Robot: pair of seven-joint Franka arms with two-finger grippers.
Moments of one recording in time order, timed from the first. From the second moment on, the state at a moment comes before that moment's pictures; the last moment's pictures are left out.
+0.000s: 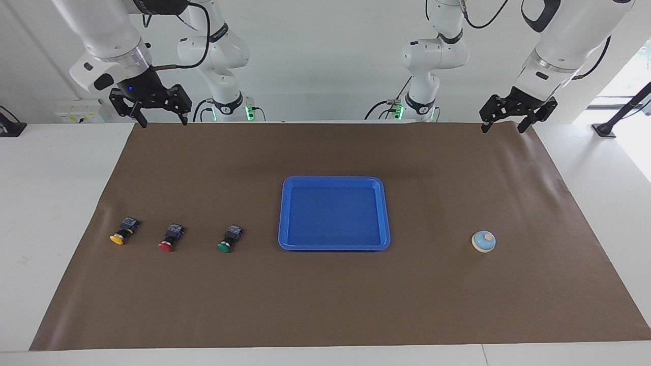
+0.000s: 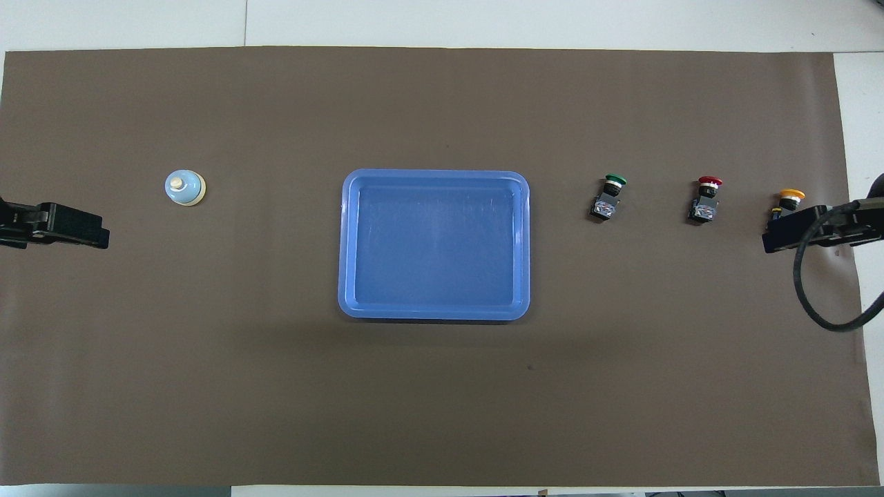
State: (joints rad) left arm 0.00 -0.07 -0.06 -1.64 -0.02 1.52 0.02; right arm -0.03 -0.06 0.05 -1.58 0.01 1.45 -0.04
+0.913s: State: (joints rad) left arm -0.01 0.08 -0.06 -1.65 -0.02 1.69 0.02; right arm -0.03 -0.06 0.05 -1.59 0.01 1.45 -0.04
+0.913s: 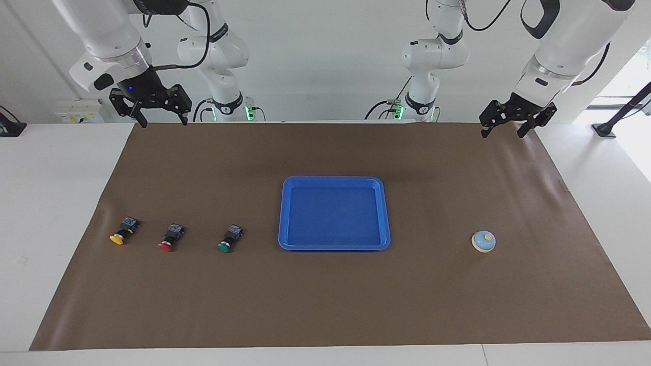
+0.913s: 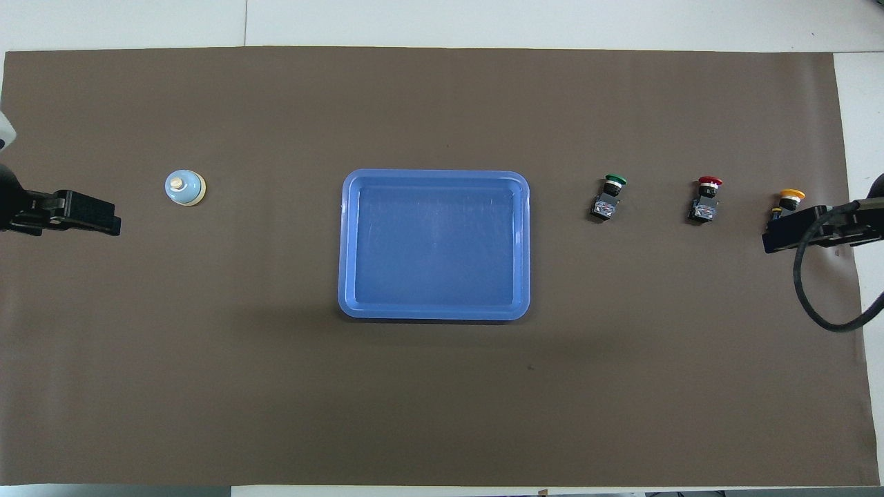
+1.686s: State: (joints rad) left arm 0.02 0.30 -0.05 -1.70 -0.02 2.01 0.02; right arm -0.03 -0.06 0.05 -1.59 0.01 1.45 -0.04
